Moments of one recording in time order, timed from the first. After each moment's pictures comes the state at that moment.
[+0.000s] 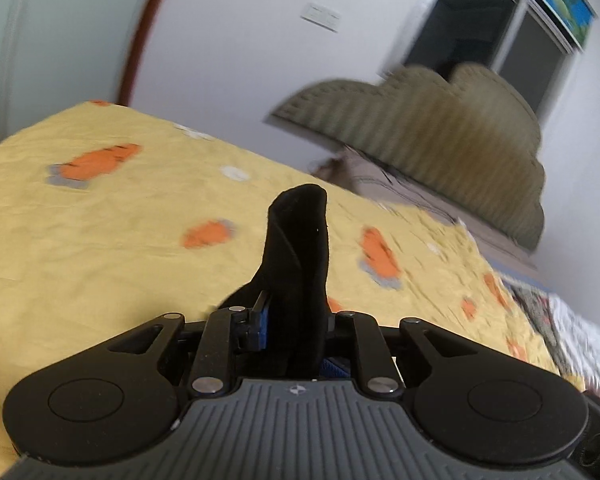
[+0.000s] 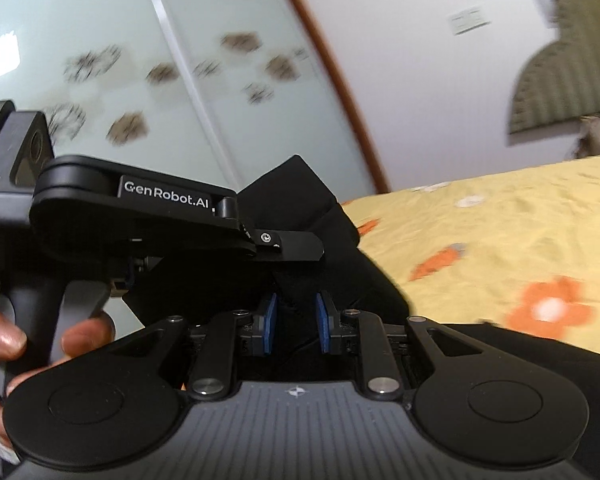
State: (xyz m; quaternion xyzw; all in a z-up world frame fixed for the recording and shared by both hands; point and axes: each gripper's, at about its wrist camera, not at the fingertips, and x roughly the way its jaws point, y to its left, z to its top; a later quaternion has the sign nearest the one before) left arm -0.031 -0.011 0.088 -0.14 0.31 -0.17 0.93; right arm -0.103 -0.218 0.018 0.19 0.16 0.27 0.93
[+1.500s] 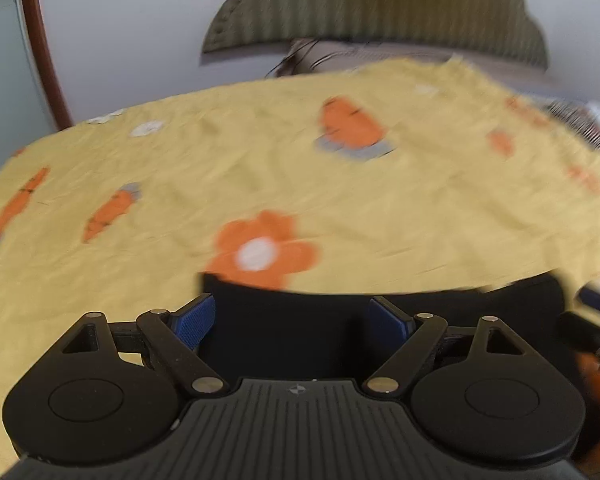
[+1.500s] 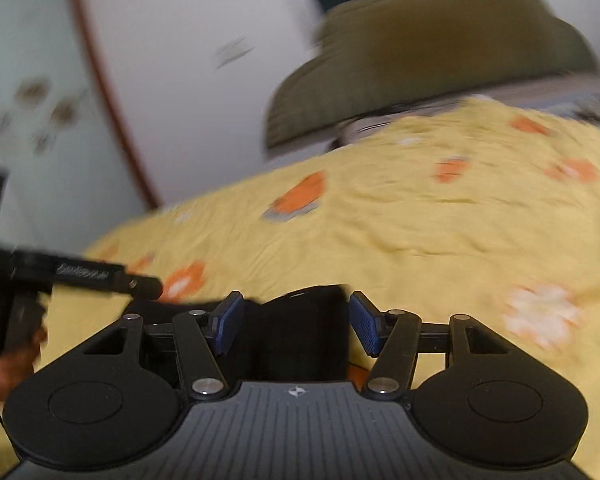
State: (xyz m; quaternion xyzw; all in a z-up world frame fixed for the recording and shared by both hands) left arm 0.020 -0.159 -0.004 0.14 0.37 -0.16 0.90; right arm -0.152 -0.404 -0.043 0.15 0.22 -0.01 0.96
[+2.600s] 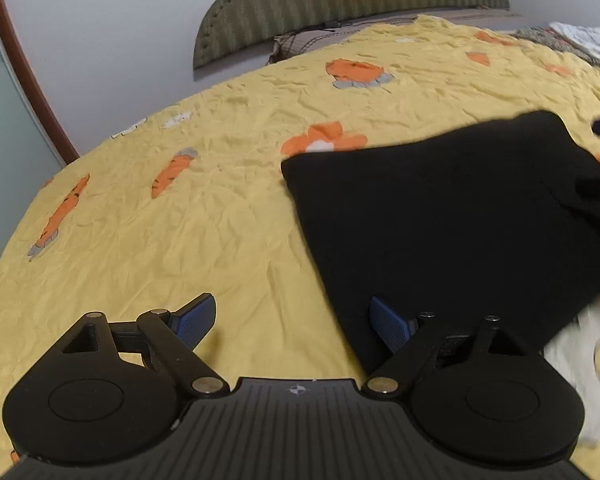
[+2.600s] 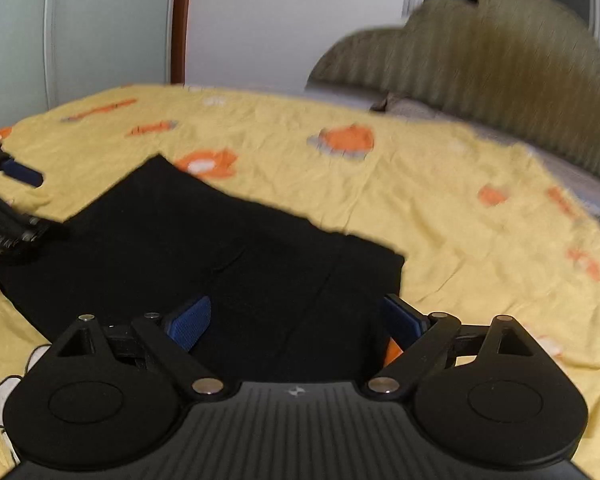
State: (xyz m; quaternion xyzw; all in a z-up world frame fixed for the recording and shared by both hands) left arm -0.076 -0.054 -0.033 0.24 0.33 -0.20 0.89; right arm -0.175 -0.339 -0.037 -0.03 0.29 0.01 0.96
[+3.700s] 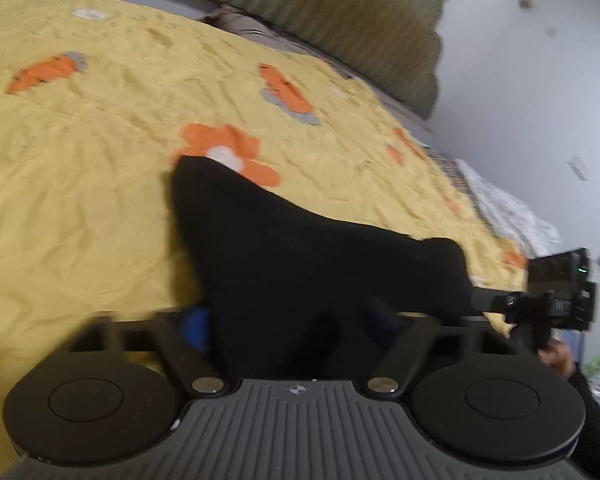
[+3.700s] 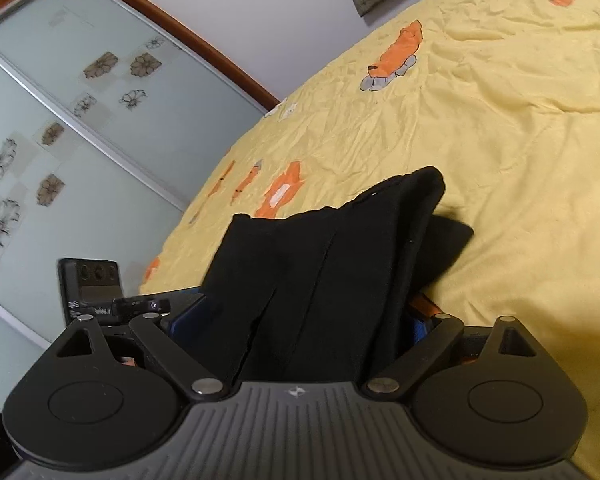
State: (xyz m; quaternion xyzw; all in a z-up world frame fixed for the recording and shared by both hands) left arm 0.028 -0.042 -0.056 -0.10 0.43 -0.38 0.82; right arm -0.101 -0.455 -0.091 0.34 0.34 0.22 0.85
